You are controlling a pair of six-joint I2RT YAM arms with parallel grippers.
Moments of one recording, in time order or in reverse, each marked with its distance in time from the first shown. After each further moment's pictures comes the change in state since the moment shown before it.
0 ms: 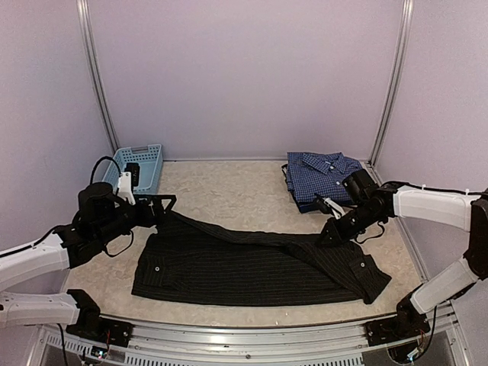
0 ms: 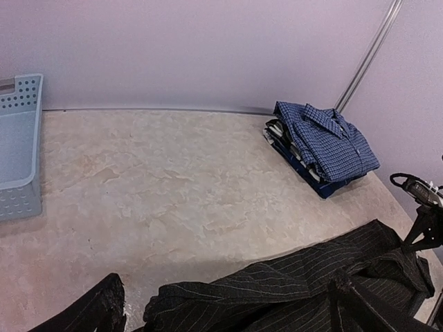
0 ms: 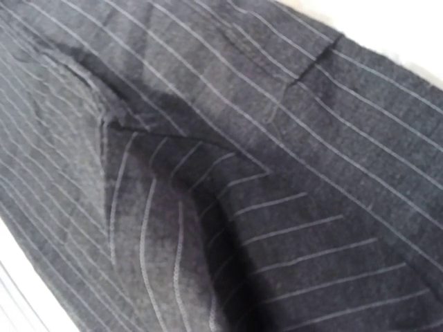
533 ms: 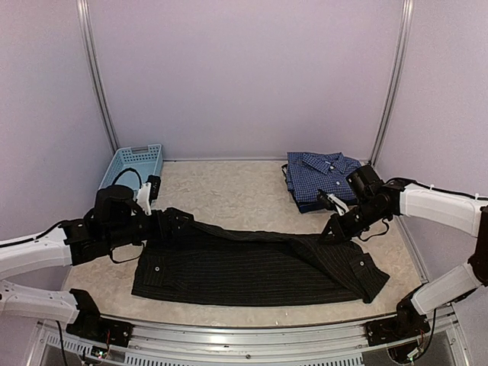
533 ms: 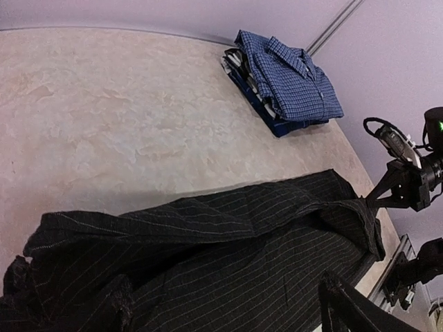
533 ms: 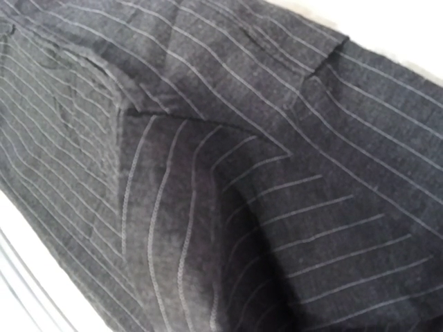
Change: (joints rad) left arm -0.164 0.077 0.128 -0.228 0.034 -0.220; right arm 0.000 -0.073 0.017 -0.059 0.001 0.040
